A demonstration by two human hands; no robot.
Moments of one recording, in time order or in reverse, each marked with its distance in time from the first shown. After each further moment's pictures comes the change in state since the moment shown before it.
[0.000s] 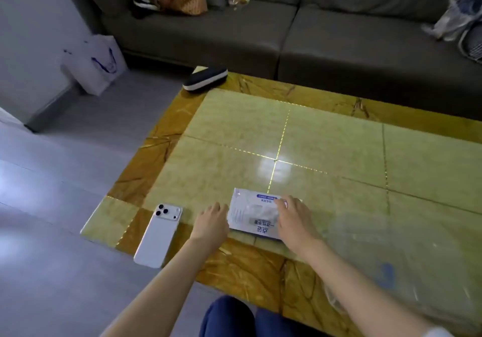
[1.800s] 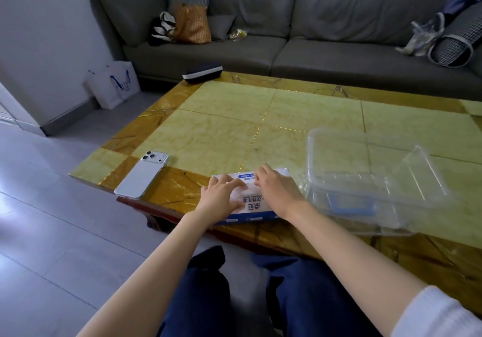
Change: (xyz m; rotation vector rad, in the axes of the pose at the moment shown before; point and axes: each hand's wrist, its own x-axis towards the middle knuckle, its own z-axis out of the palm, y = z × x) left_hand -0.085 0.082 0.114 -0.175 0.284 0.074; right_hand -0.109 0.025 0.066 -0.076 0.240 -0.344
